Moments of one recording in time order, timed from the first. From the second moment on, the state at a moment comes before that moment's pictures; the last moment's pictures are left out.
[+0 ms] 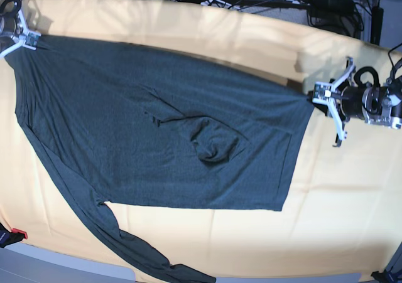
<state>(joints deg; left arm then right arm) -33.8 -73.4 62.4 104.4 -7.3 -44.4 4.2 -52.7 57.3 18.4 105.5 3.4 39.1 -32.9</state>
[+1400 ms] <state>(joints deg) -23.4 -84.6 62.4 111.0 -1.1 -44.1 2.9 -66.7 57.1 22.8 112.0 2.0 36.6 -39.2</state>
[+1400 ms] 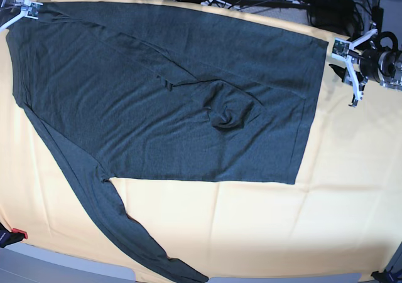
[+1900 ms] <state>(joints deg) -38.1 -85.2 62.4 113.6 -22.0 -44.4 13.9 -66.8 57.2 35.1 125.8 18.0 40.9 -48.5</state>
